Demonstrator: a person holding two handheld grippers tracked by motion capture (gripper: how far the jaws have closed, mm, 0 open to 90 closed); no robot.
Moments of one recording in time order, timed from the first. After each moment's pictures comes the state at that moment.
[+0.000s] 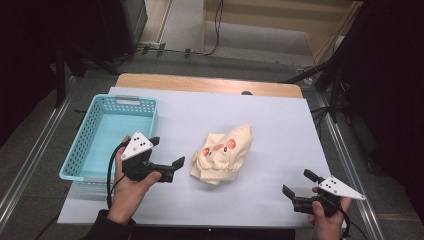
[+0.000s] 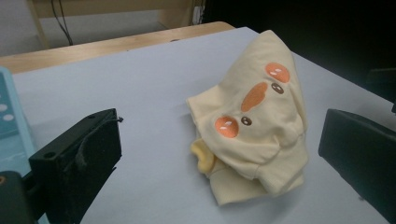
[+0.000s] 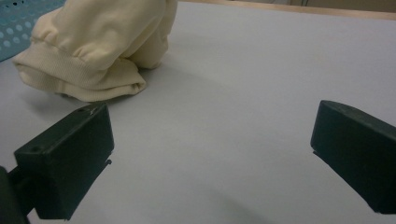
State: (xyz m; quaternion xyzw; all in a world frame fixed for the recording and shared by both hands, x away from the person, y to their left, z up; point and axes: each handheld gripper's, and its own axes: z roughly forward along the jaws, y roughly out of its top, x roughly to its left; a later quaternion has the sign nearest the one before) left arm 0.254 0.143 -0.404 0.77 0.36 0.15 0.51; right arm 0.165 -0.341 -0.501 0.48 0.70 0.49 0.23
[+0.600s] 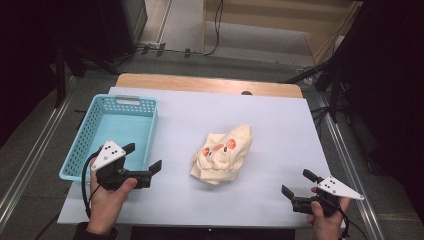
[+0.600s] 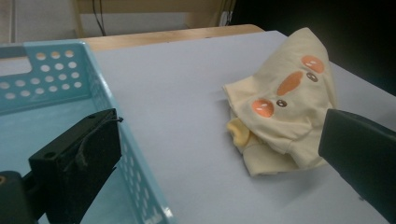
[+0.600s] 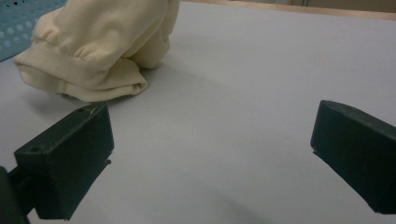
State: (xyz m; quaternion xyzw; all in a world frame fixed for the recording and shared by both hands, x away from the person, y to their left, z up) left arm 0.236 0.192 -0.408 0.74 0.41 0.18 0.50; right arm 0.165 -0.338 -0.502 0.47 0.70 0.49 0.23
